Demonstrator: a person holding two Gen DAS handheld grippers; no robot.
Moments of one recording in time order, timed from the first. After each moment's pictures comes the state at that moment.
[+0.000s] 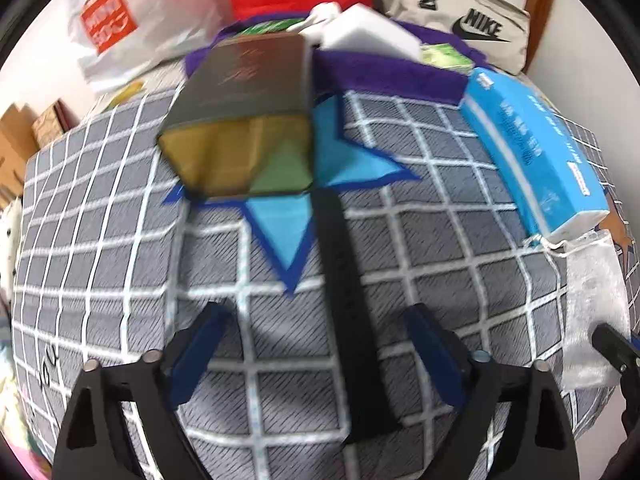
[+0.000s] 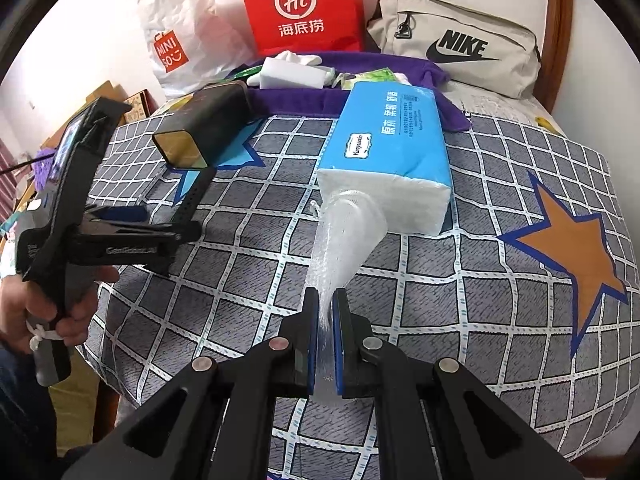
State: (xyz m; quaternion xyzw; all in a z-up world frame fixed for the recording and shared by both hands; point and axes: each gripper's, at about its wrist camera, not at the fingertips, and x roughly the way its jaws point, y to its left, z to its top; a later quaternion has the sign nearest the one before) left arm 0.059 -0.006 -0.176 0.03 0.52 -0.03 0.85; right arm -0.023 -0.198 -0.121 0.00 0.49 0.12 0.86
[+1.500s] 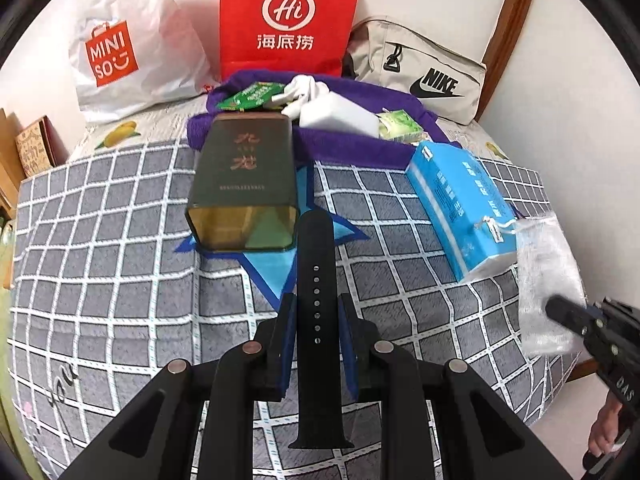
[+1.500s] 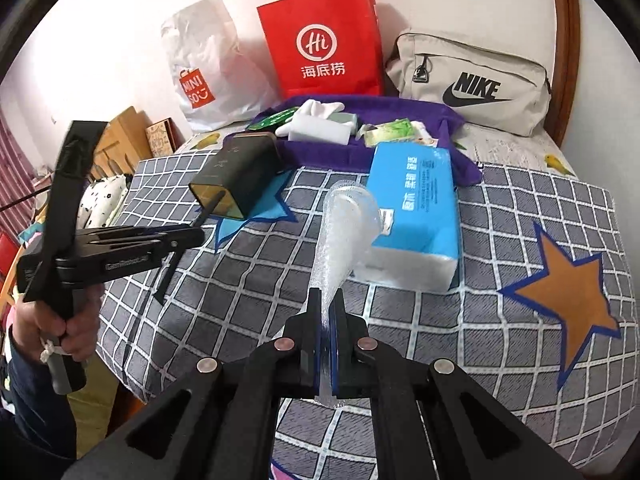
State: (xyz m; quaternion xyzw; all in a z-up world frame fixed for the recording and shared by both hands) left arm 0.036 0.018 -0.111 -0.02 0.47 -0.10 0.88; right arm -0.013 -0.195 -0.073 0.02 0.45 0.15 0.88
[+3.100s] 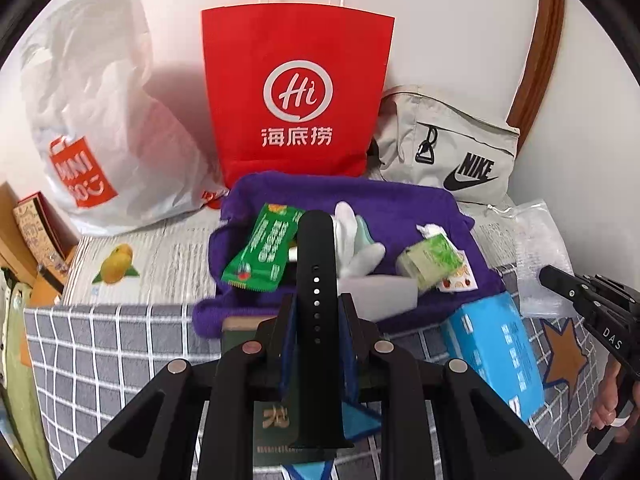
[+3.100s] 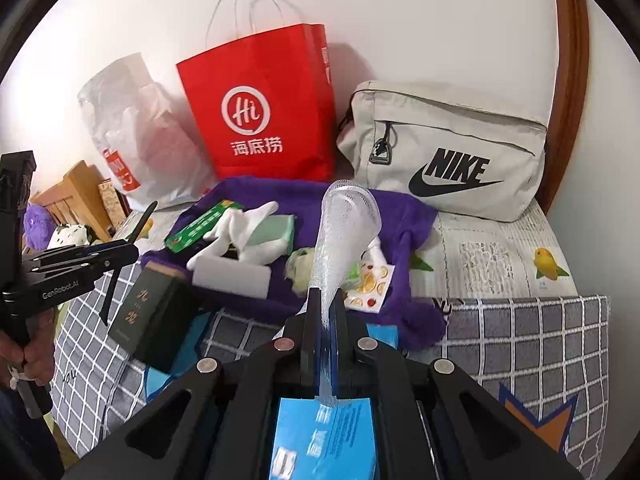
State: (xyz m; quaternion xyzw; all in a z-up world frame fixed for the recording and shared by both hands) left arm 0.192 0.016 -0.045 0.00 0.42 -0.08 0.90; right arm 0.169 -0.225 -0.042 0.02 0.42 0.11 0.90
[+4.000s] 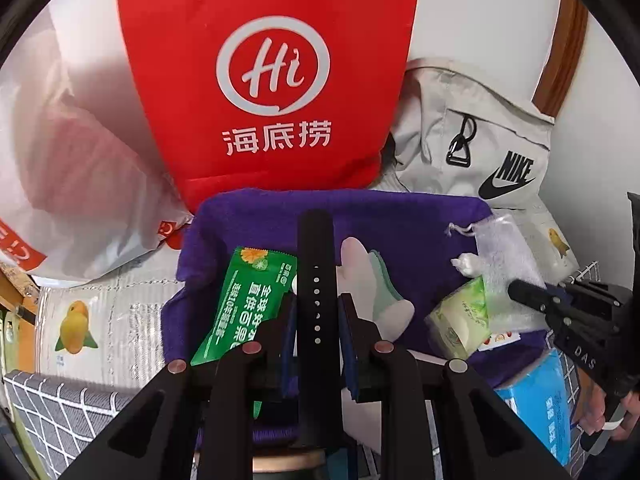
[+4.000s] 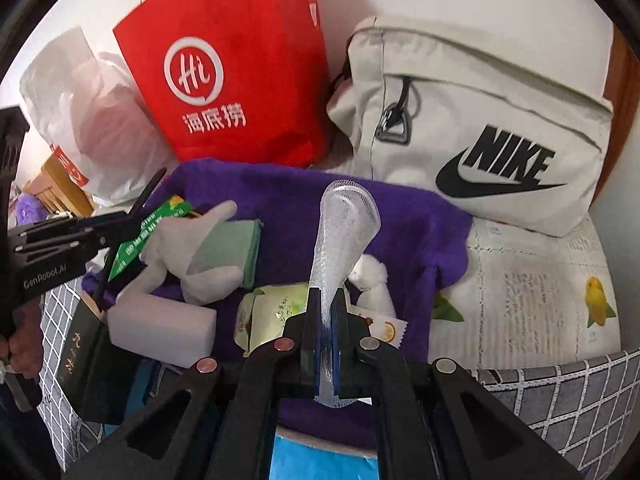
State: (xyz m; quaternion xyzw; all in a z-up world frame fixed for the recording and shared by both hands) left arm 0.305 -0.011 -0.085 0.02 0.46 -0.10 0.88; right arm 0.281 -0.216 -0.109 0.01 0.48 0.12 0.87
